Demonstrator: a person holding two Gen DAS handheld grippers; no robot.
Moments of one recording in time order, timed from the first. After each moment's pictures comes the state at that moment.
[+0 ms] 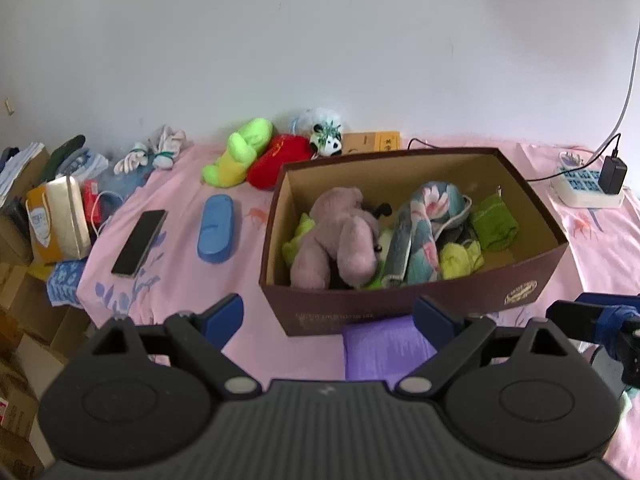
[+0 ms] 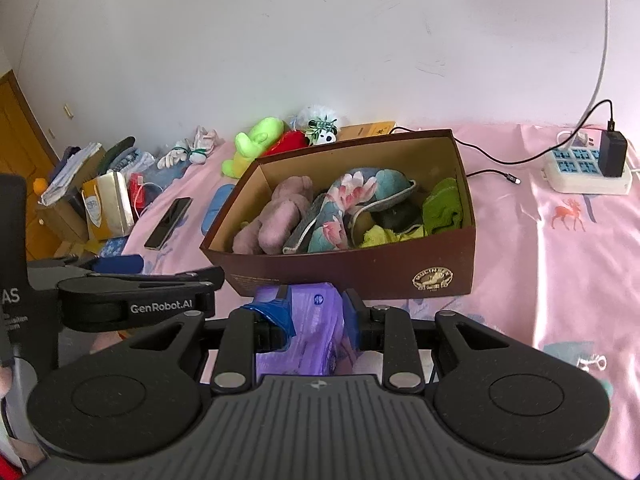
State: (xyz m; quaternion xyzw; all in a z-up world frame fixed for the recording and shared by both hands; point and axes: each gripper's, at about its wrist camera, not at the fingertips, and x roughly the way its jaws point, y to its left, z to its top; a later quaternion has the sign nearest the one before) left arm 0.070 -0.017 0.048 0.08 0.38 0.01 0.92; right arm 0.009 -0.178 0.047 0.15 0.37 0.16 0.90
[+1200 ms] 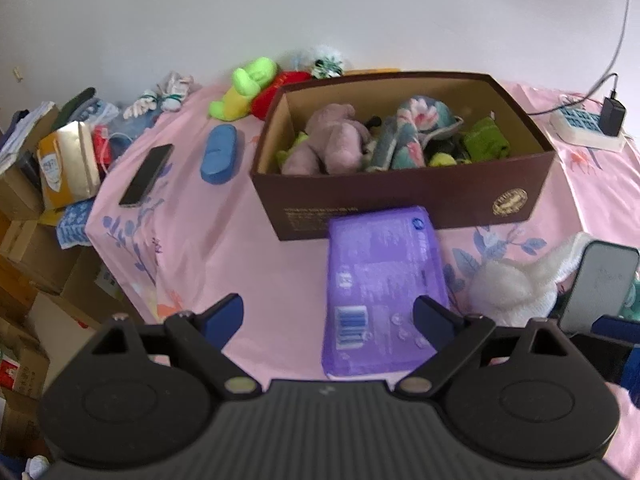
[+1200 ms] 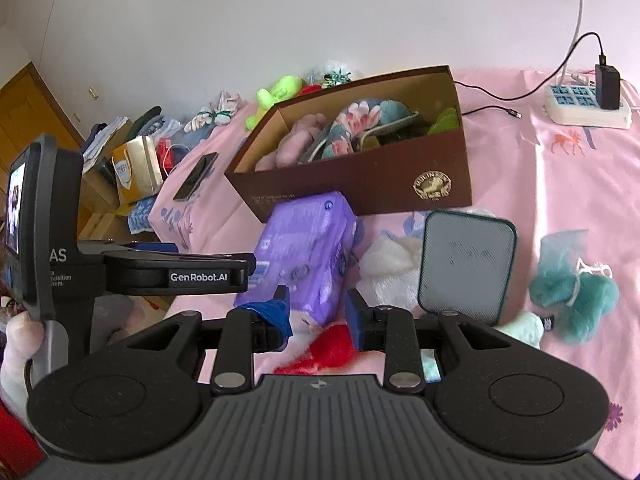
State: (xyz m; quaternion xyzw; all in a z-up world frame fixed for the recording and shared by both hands) left arm 0.014 -0.036 0.016 0.08 0.44 0.03 0.89; right arm -0.062 -0.201 0.019 0.17 0.41 0.20 0.87
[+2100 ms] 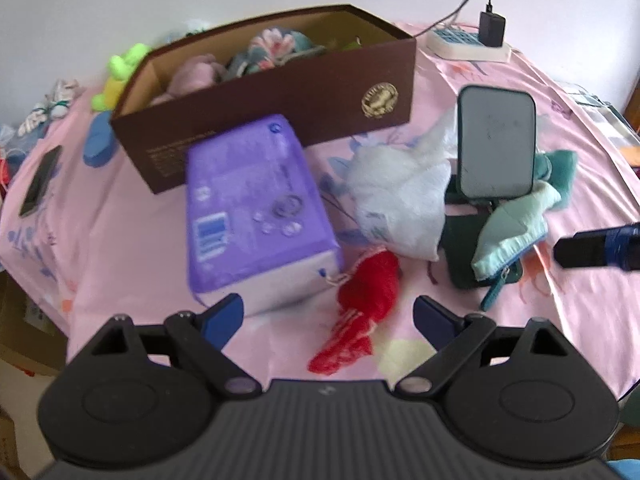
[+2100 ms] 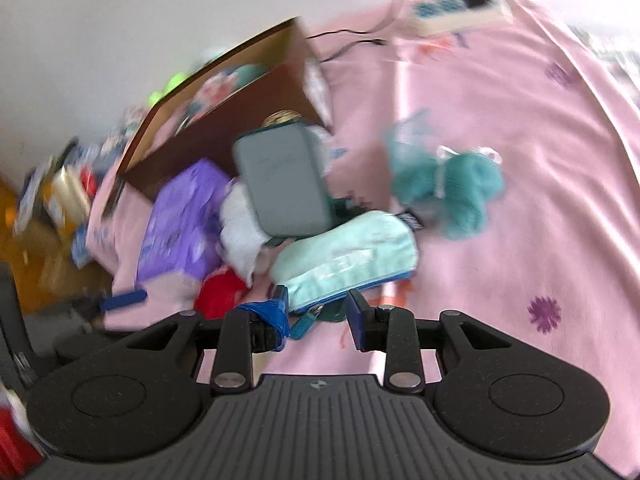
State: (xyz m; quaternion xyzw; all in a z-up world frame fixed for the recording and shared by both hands) left arm -0.034 -0.067 -0.052 0.12 0.46 -0.13 0.87; right arm -0.091 -0.288 -0.039 0.27 0.47 0.07 0.84
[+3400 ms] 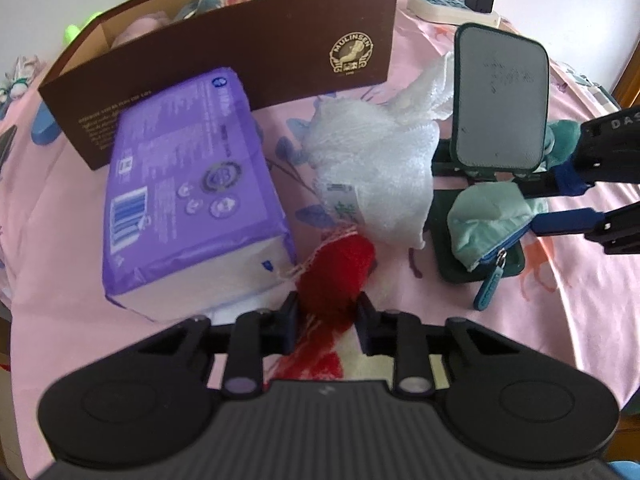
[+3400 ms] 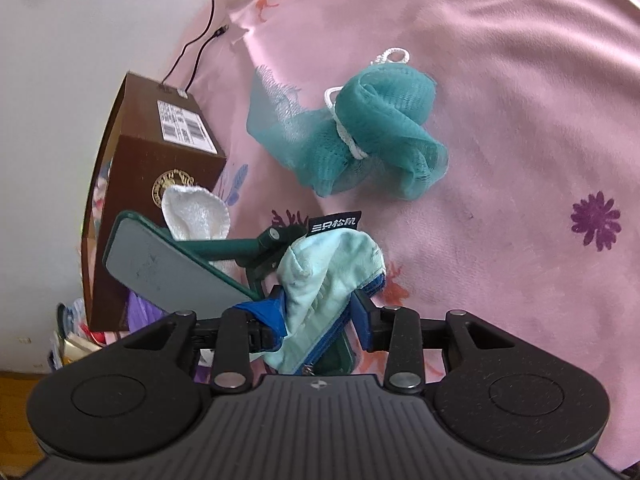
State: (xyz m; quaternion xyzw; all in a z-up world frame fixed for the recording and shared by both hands) left arm -0.010 -0.086 -0.097 0.10 0.50 -0.16 0.84; right arm -0.054 -0.309 -0.112 0.51 0.48 -0.06 0.71
